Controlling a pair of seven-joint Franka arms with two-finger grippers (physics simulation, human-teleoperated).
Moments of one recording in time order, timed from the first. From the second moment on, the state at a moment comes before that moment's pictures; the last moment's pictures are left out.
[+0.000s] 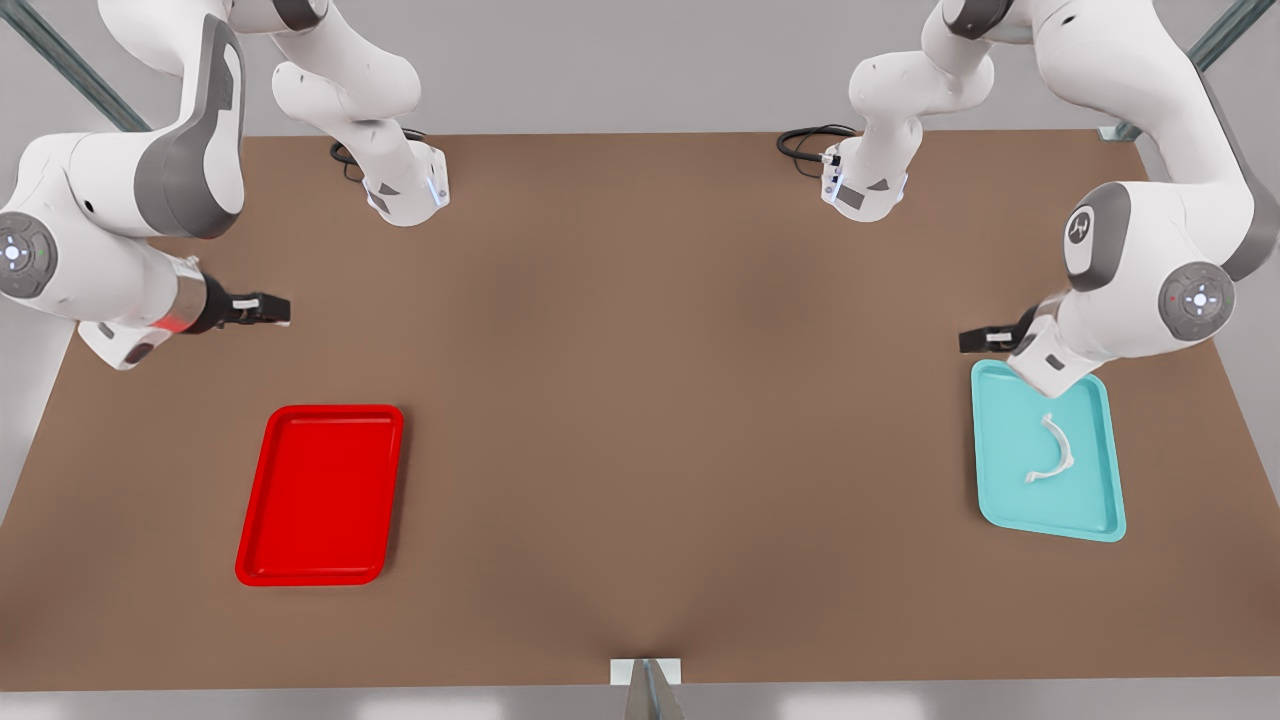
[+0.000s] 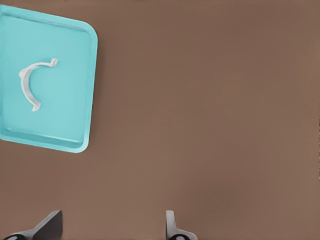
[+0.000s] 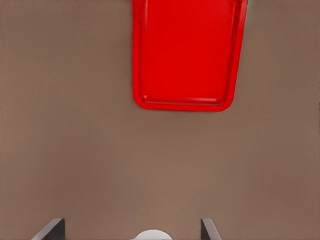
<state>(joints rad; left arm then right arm) 0.08 0.23 -0.13 -1.45 0.02 1.40 -0.09 0.06 0.16 -0.05 -1.41 0.01 1.30 -0.04</state>
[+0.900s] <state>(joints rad) 0.40 0.69 0.07 -1.75 0.04 2.31 0.11 0.07 0.16 -0.05 -1.42 0.02 1.39 -0.06</state>
